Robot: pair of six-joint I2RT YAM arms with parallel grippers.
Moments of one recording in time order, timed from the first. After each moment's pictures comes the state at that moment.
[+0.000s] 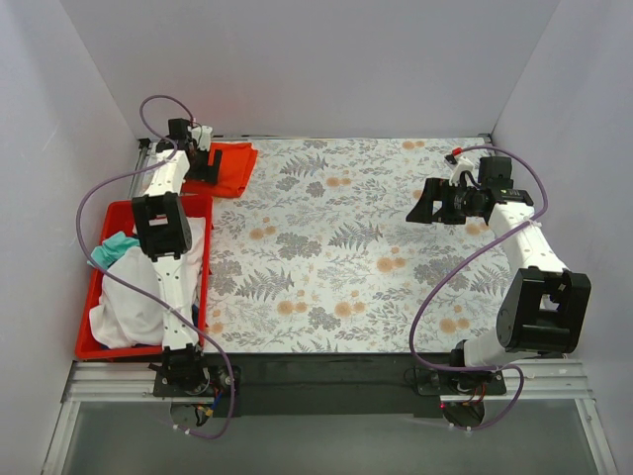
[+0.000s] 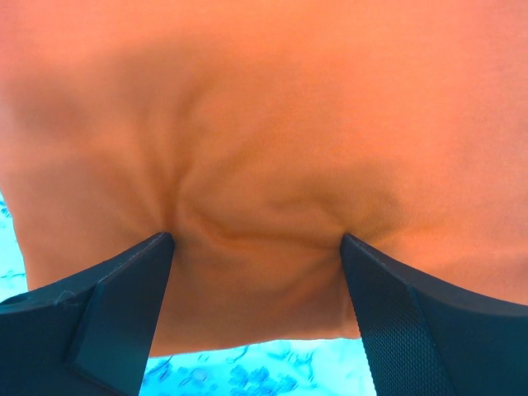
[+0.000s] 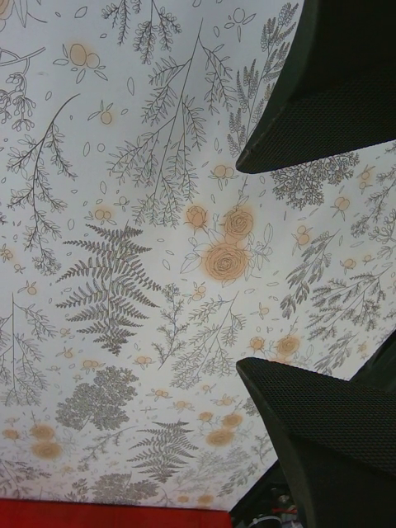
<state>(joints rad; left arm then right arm) 0.11 2.52 2.24 -0.69 0.10 0.32 -0.06 1.48 1.15 -0.59 -0.69 -0.01</state>
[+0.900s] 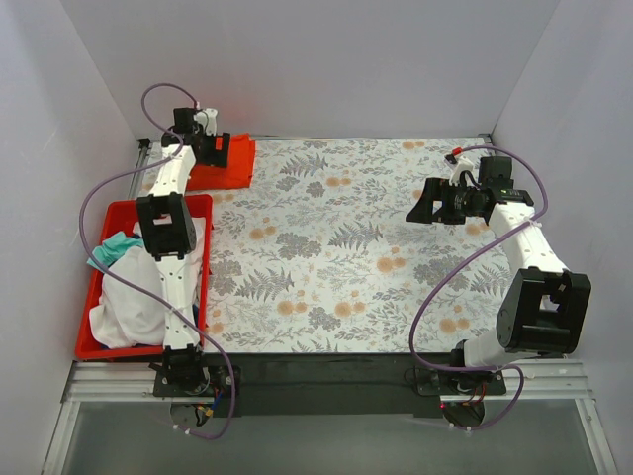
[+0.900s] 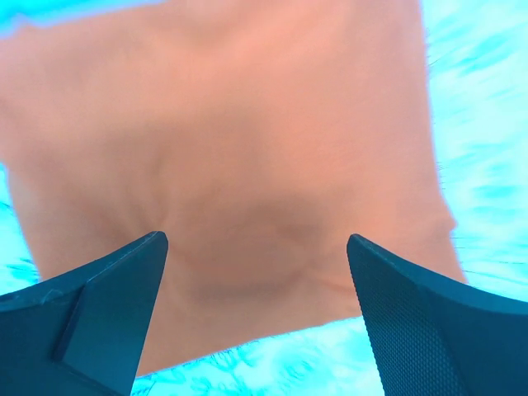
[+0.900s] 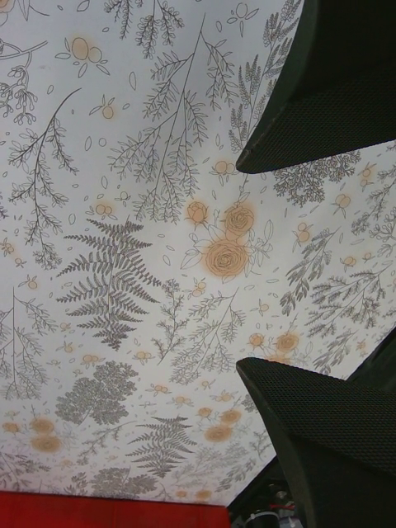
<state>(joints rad) 0.07 2.55 2.35 -0.62 0.15 0.20 -0.07 1.48 1.15 -0.59 -0.70 -0.01</state>
